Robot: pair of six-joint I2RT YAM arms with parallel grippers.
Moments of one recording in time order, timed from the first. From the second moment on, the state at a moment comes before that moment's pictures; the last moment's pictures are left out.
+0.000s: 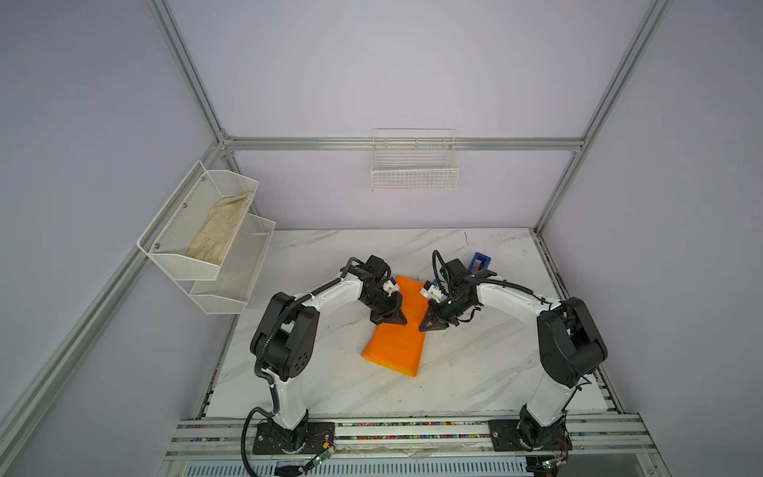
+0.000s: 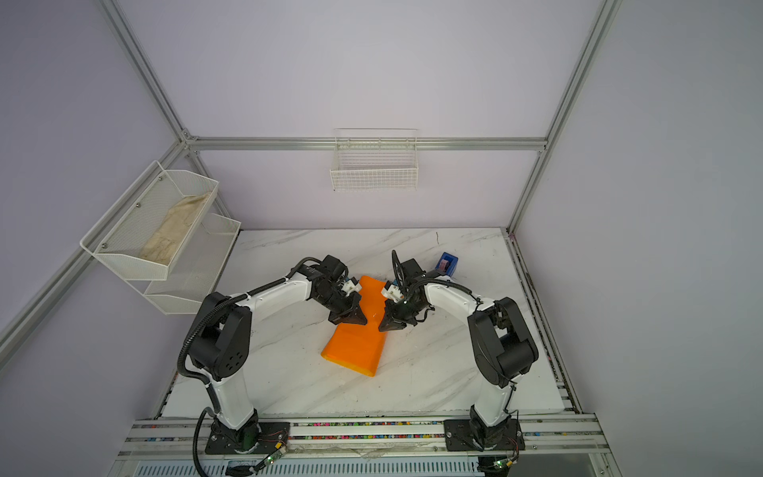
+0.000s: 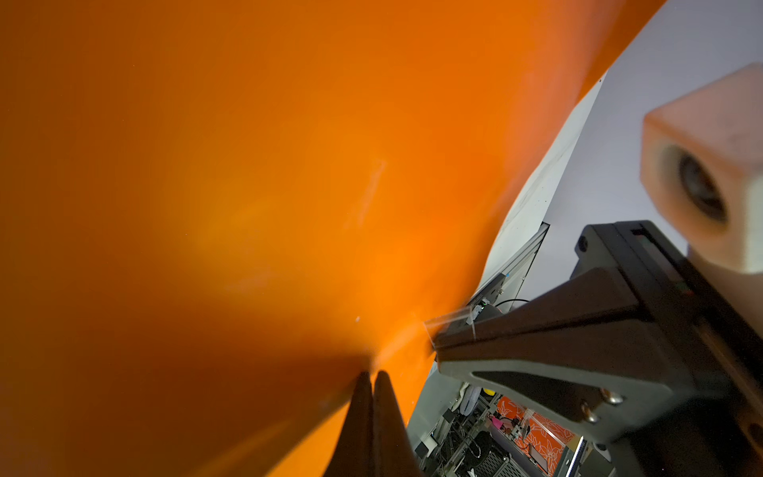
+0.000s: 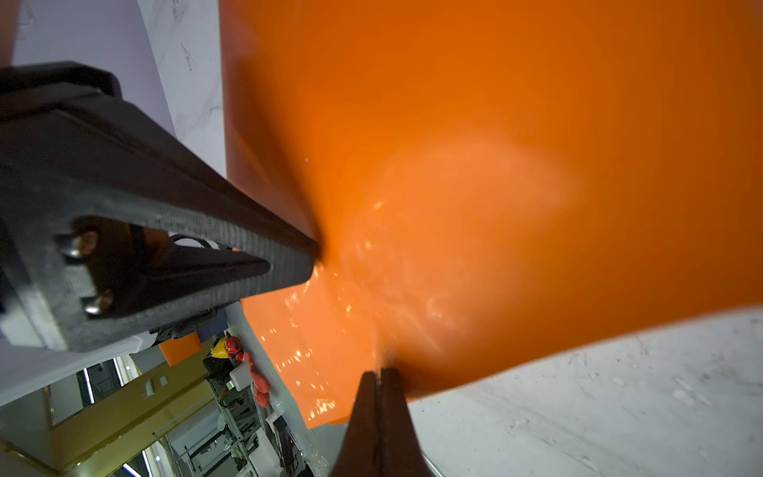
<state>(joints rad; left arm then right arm) -0.50 1.87 1.35 -0.78 0.68 -0.58 0.50 1.77 1.23 -0.79 -0.73 0.34</state>
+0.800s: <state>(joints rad) -0.50 1.87 1.51 -0.84 0.67 -0.61 0.50 1.80 1.26 -0.82 -0.73 0.30</state>
